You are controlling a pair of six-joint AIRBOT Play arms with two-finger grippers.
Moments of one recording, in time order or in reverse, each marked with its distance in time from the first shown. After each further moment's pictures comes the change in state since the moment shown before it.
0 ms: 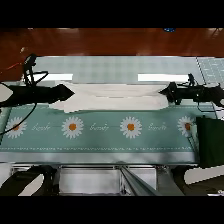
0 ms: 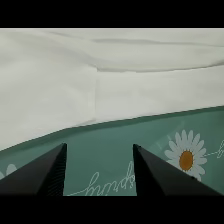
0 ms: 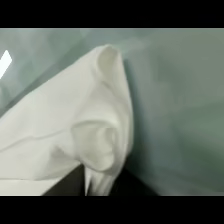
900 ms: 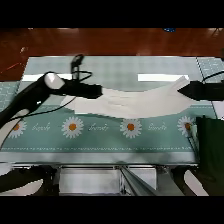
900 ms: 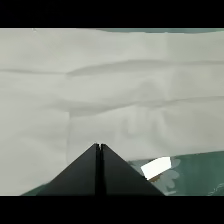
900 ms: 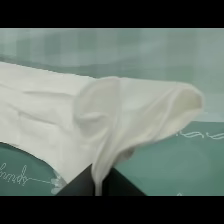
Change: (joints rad) left arm -0.357 -0.418 0.245 -0.061 0.151 -0.012; right arm 0.029 0.809 -0.111 -0.340 0.248 0.058
